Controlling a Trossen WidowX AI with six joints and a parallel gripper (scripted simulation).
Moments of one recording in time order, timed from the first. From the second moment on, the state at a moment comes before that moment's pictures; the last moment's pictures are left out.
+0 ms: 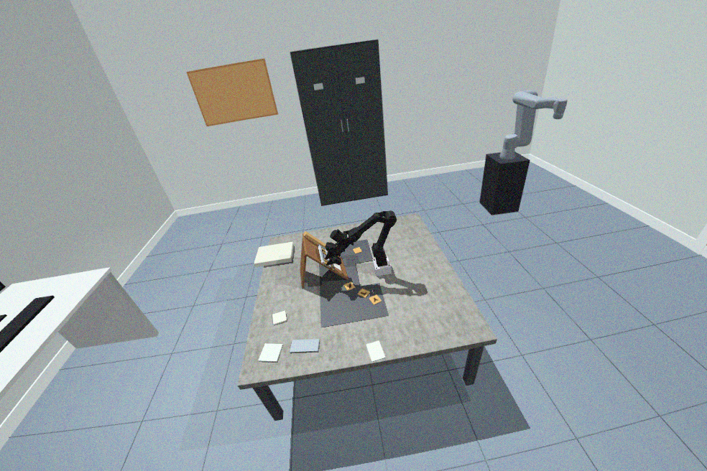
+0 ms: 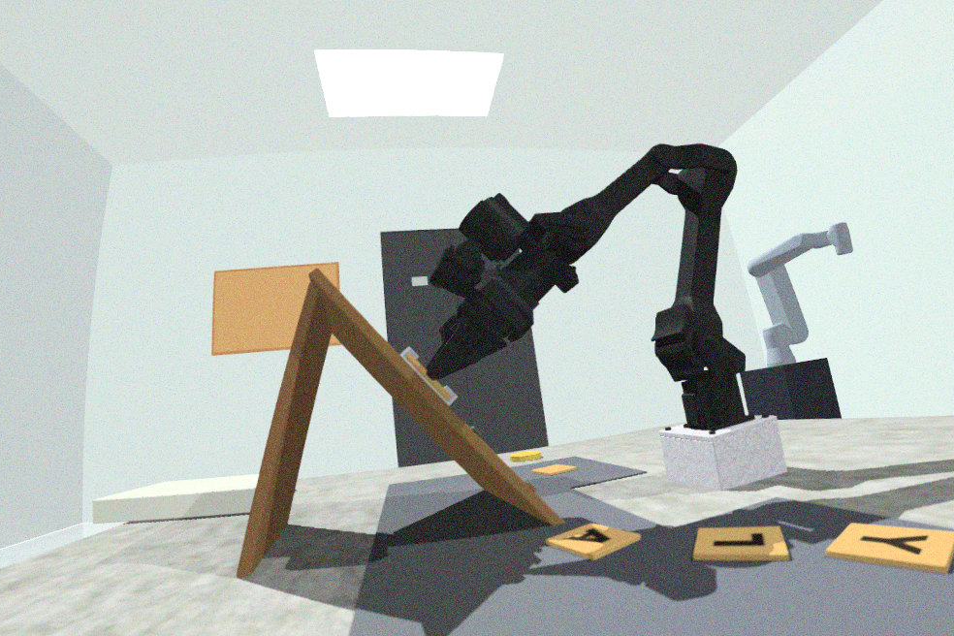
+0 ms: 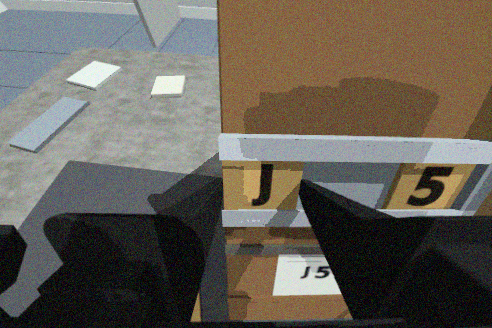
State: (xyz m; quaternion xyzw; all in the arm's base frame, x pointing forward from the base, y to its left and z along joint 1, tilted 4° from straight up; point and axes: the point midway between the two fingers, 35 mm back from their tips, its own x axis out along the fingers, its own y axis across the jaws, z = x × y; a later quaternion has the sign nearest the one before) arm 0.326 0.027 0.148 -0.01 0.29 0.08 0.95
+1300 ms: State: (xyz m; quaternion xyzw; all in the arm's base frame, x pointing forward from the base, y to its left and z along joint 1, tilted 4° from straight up) arm 0.329 0.008 0.148 -0.01 0.29 0.08 0.95
